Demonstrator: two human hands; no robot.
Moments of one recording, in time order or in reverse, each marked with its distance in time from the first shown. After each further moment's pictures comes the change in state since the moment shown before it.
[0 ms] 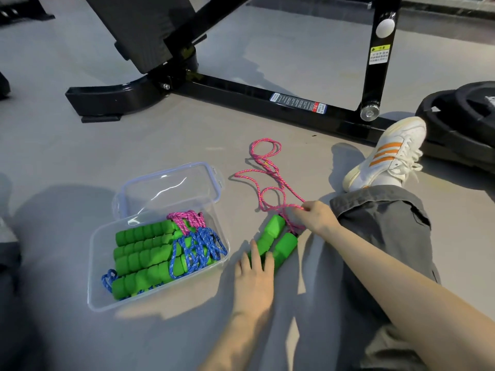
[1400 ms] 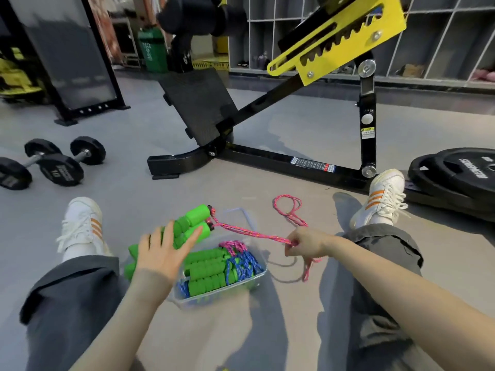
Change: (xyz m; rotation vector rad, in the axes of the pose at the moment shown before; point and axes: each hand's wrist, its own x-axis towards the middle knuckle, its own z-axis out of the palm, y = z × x) left_hand -0.130 -0.187 -0.190 0.627 0.769 -0.033; right_hand -0.121 -0.111 -0.042 -0.374 -0.383 -0.456
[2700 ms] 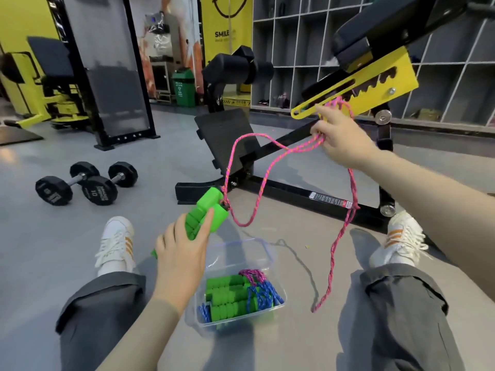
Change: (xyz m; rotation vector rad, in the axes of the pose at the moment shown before) left_hand 0.038 -0.024 -0.059 -0.207 0.176 -0.348; right_hand -0.030 -0.082 -0.218 -0.546 1.000 -0.445
